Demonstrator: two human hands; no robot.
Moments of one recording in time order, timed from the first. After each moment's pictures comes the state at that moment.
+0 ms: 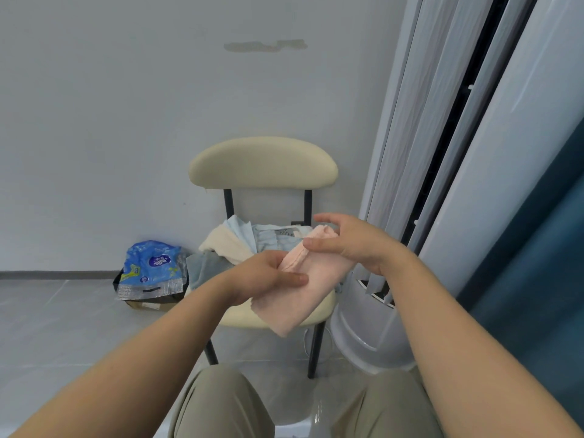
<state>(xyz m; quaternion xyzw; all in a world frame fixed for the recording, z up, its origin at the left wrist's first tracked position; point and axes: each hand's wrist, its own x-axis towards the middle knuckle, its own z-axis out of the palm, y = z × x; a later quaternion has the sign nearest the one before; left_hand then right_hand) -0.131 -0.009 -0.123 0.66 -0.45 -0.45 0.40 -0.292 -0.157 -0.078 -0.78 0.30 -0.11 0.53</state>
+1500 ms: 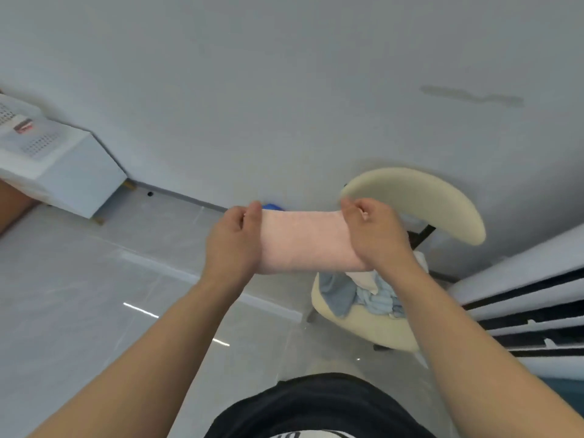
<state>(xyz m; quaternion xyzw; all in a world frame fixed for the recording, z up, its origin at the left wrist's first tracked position) 0.149 0.178 0.217 0.83 -0.02 -0.15 0.53 0.052 -0.010 0.213 -0.83 0.35 -0.12 0.41</state>
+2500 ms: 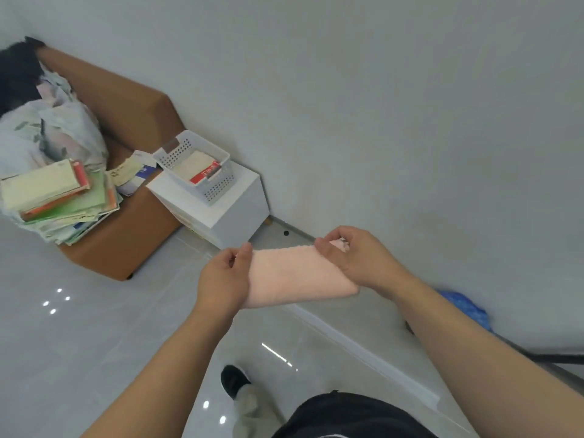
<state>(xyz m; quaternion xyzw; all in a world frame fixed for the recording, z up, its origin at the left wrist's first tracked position) 0.778 0.605 0.170 0.85 0.14 -0.13 0.49 0.738 0.372 0.161 -0.84 0.16 0.09 0.52</state>
